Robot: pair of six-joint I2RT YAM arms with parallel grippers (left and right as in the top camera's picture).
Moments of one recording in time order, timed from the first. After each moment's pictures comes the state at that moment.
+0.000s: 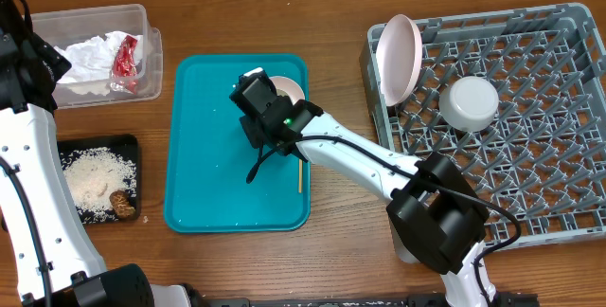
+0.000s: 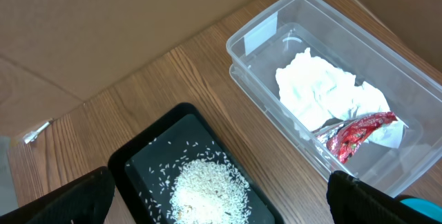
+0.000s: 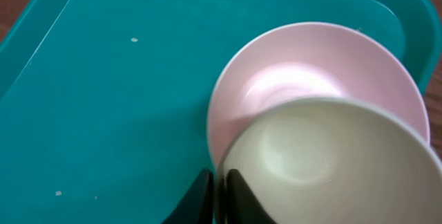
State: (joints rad) left arm 0.38 1.59 1.80 -1.09 -0.50 -0.42; right arm 0.85 2.11 1.64 -0.53 0.17 0.32
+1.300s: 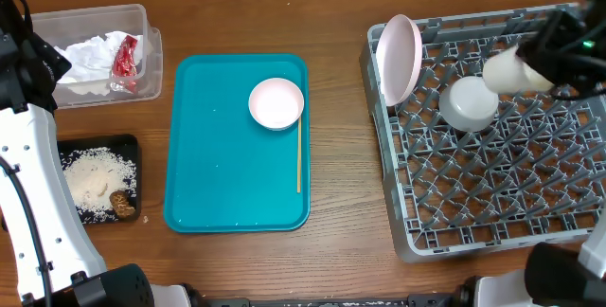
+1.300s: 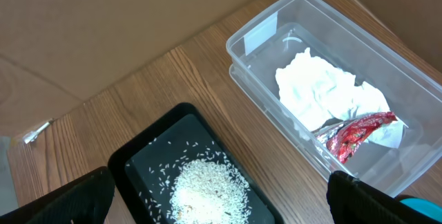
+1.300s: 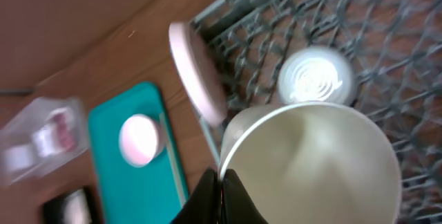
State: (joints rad) left arm 0.38 1.59 1.80 -1.09 -0.50 -0.42; right arm -0.28 1.65 2.14 -1.57 -0.44 0.26
